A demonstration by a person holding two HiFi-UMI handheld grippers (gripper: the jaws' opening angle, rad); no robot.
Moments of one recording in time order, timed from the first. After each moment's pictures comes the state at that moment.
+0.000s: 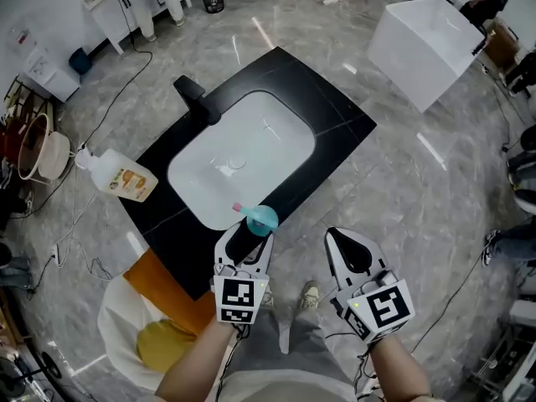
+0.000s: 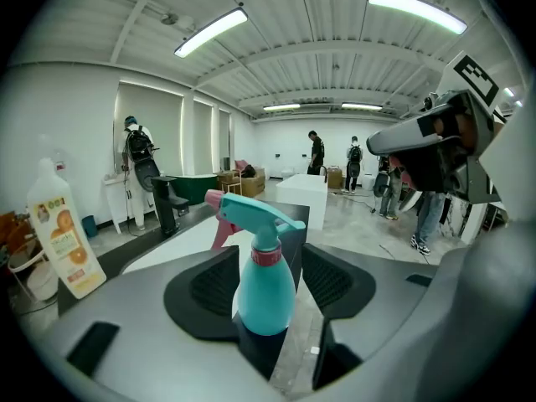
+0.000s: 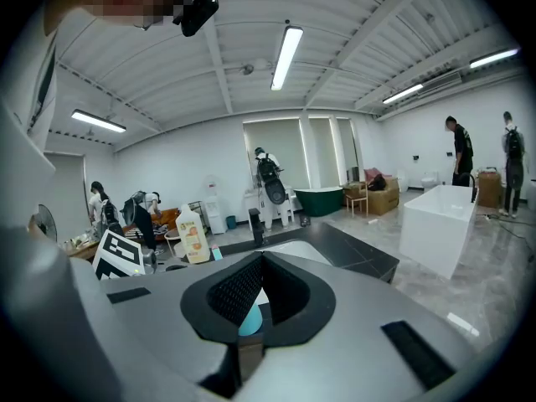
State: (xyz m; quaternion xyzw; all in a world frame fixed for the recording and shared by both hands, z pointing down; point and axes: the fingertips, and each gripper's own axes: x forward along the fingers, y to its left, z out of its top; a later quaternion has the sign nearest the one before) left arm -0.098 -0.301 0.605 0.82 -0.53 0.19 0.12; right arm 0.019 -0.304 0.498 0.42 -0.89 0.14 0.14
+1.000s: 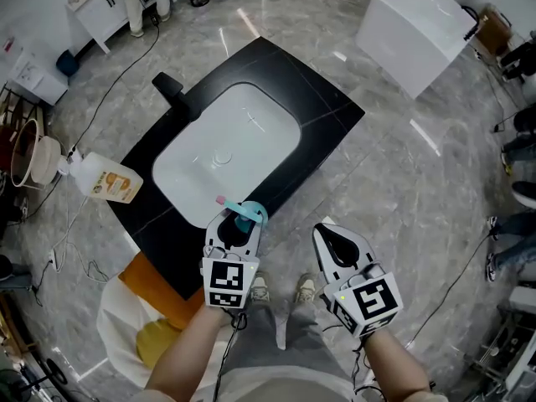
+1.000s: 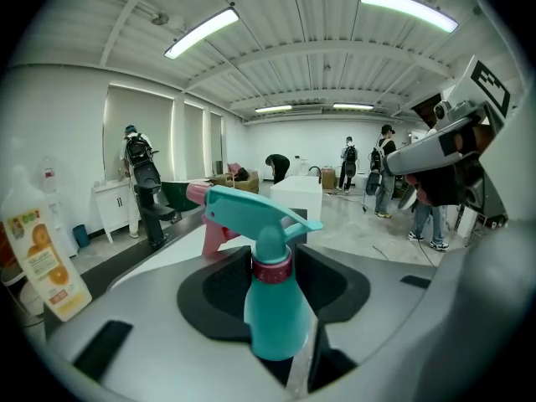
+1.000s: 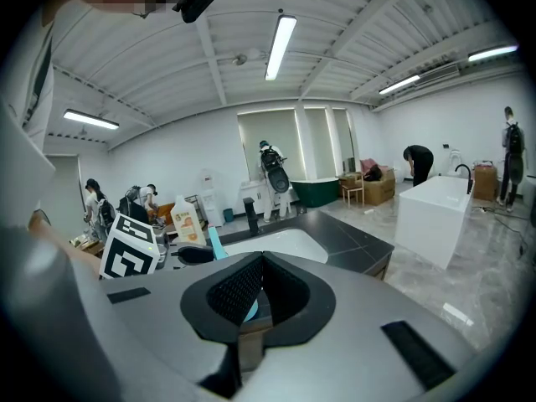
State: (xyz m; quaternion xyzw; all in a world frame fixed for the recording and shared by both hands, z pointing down) left arm -0.080 -0.336 0.606 0.83 -0.51 0.19 0.10; right arm 0.034 -0.306 0.526 0.43 -0.88 0.17 0.16
